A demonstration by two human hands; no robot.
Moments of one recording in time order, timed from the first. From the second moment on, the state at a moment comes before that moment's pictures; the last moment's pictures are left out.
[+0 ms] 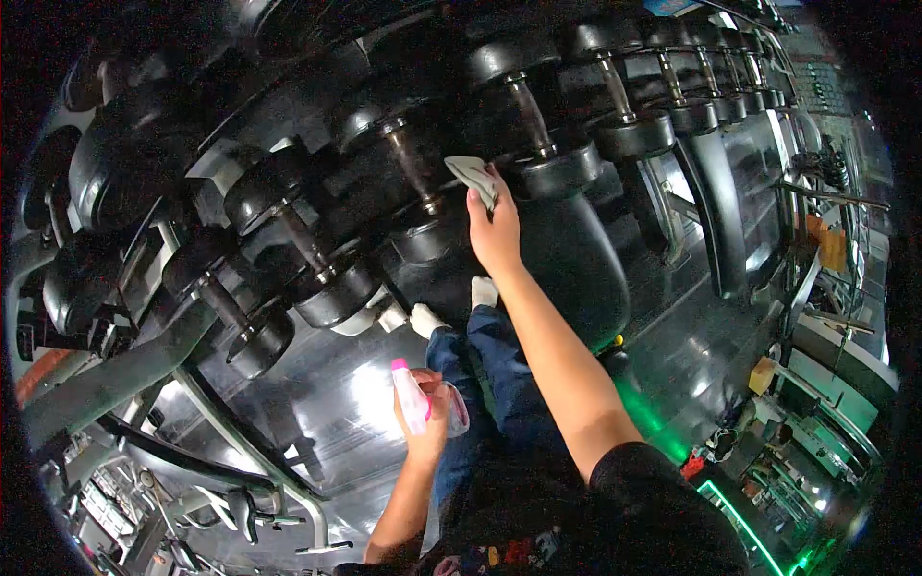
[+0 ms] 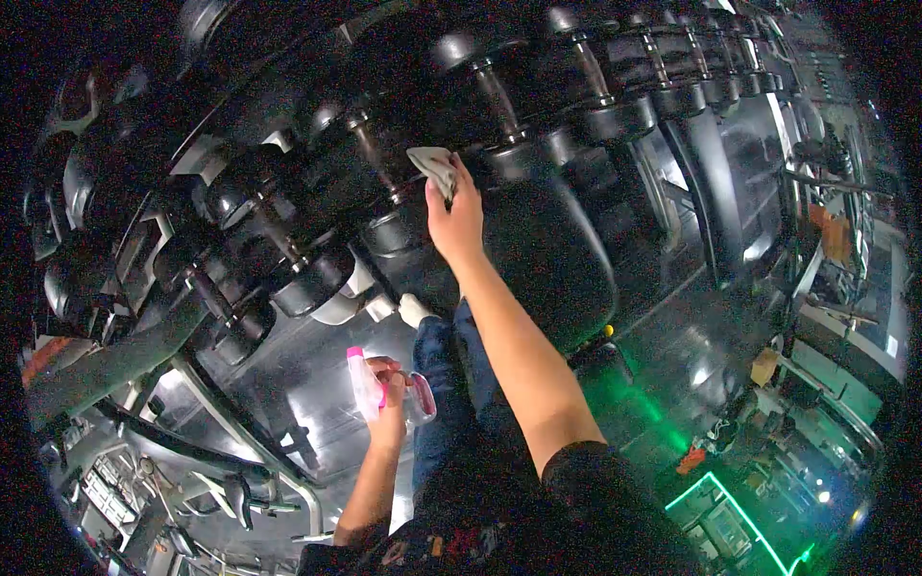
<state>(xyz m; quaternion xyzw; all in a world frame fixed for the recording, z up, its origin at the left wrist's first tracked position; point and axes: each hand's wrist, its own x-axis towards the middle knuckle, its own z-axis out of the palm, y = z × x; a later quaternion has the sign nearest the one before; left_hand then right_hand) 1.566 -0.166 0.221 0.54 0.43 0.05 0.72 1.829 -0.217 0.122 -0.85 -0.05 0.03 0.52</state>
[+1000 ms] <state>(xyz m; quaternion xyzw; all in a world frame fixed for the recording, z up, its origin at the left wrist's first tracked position) 1.591 -0.193 0.215 0.57 0.36 0.05 0.74 1.837 -0.242 0.072 -0.58 0.32 0.26 0.71</state>
